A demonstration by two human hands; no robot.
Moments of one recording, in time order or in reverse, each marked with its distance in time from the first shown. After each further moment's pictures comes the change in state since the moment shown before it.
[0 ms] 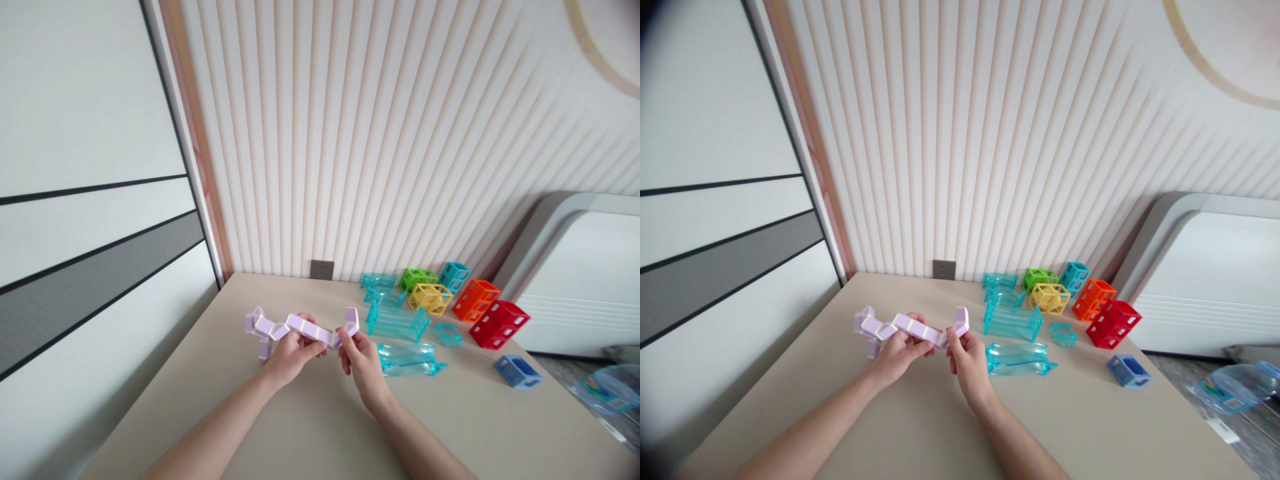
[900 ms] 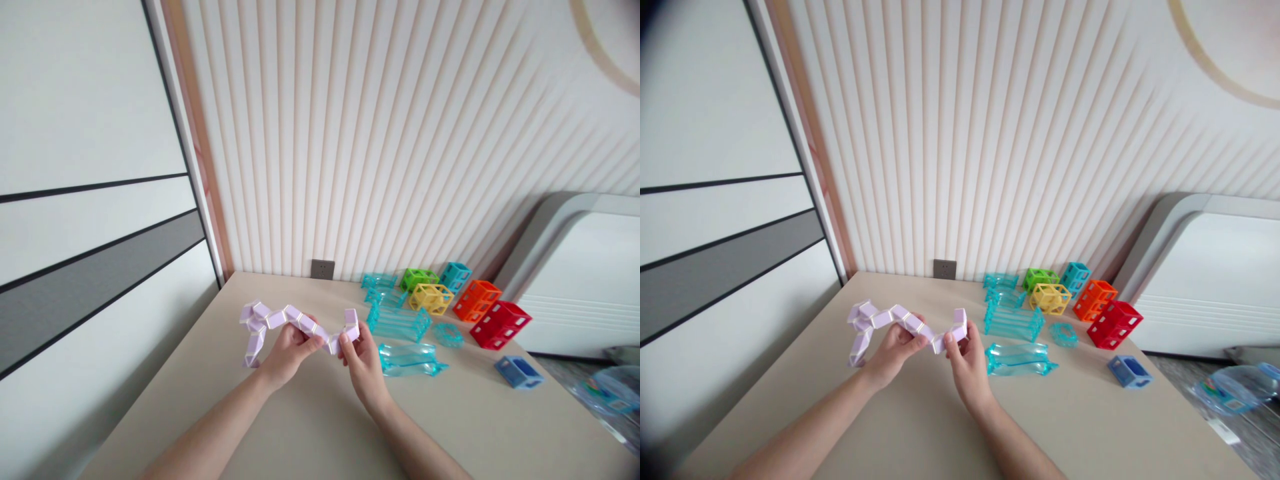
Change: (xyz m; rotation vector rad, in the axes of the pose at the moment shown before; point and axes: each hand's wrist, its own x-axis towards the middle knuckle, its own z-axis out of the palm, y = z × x) left_hand -0.004 0.010 0.000 -0.020 0.070 0.063; right_hand -0.005 0.008 -0.005 -0.055 0.015 -0.234
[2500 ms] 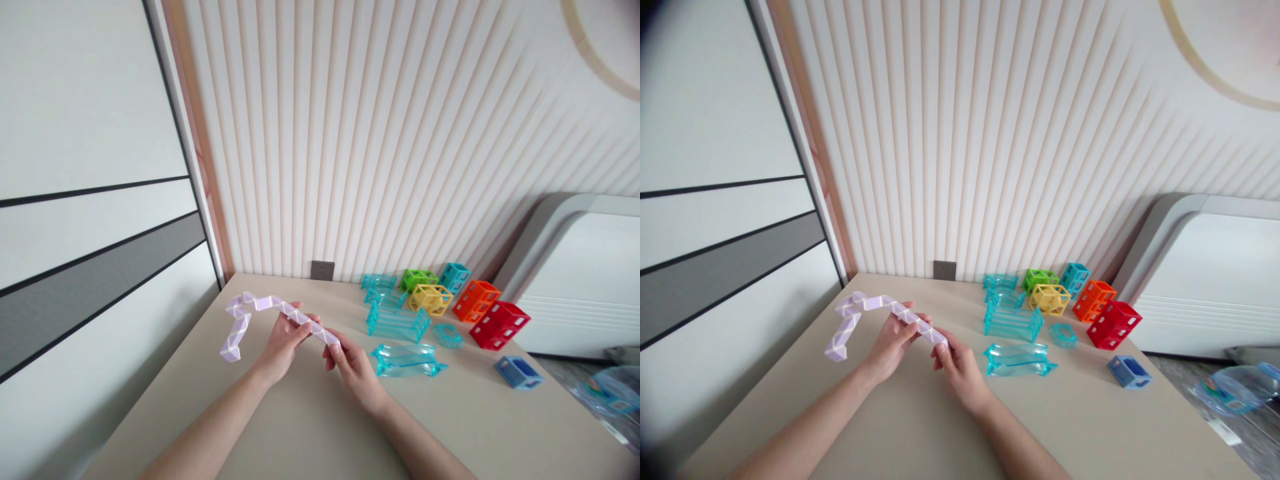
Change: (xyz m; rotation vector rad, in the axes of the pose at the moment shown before) left_hand 0.009 -0.006 -0.006 -0.264 0.160 0.019; right_hand -0.001 -0.001 -0.004 -0.140 -0.443 -0.032
